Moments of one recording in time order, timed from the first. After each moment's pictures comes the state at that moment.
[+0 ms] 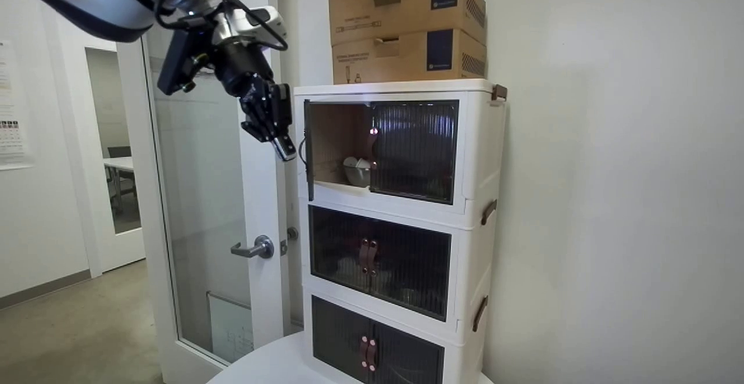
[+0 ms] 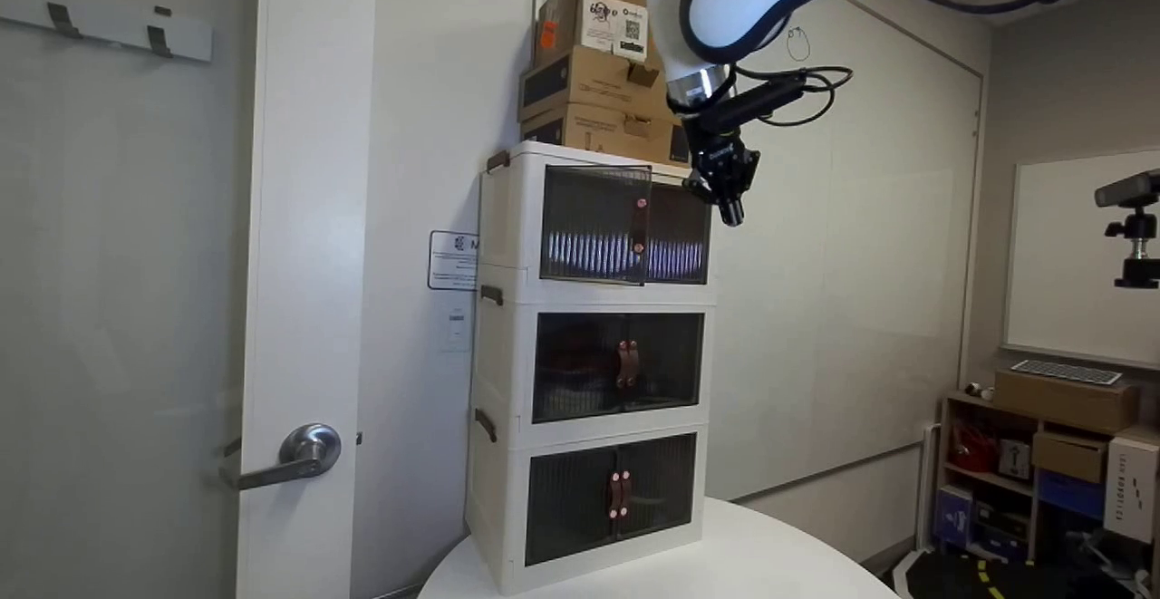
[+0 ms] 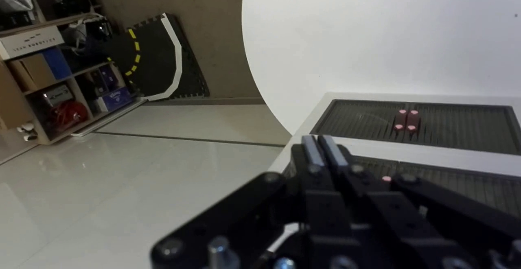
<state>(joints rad) 0.06 0.19 0.14 -1.58 -0.58 1.71 0.58</state>
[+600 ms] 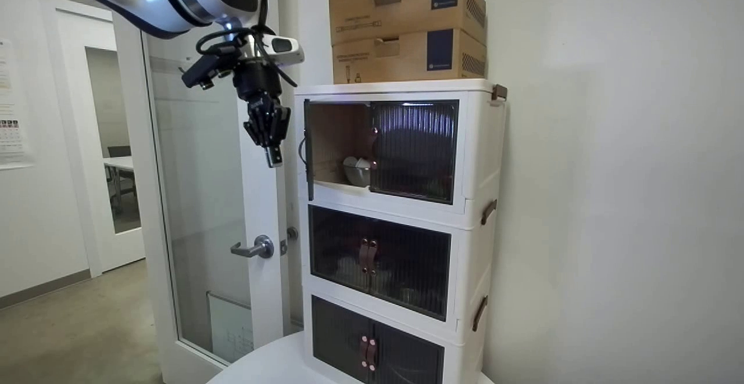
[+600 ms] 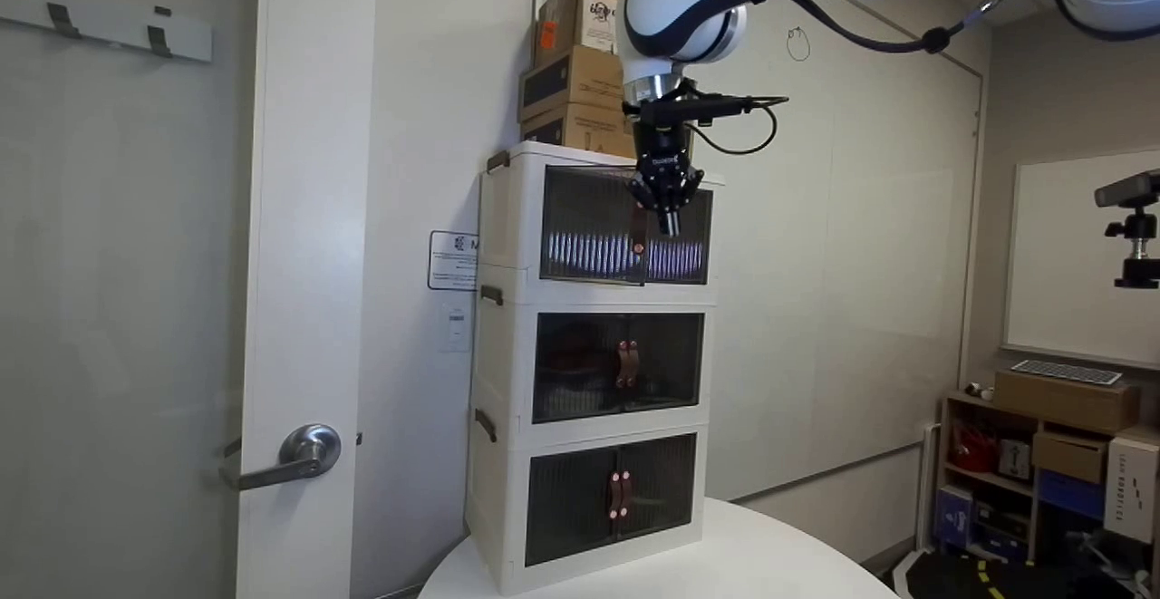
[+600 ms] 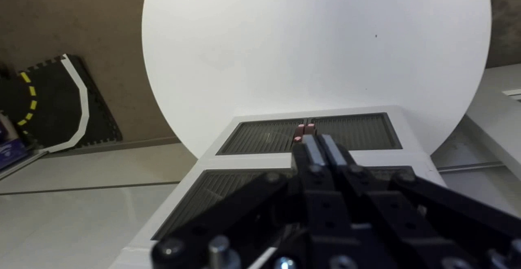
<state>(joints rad) 0.12 0.46 0.09 -1.18 -0.29 1.59 0.51</state>
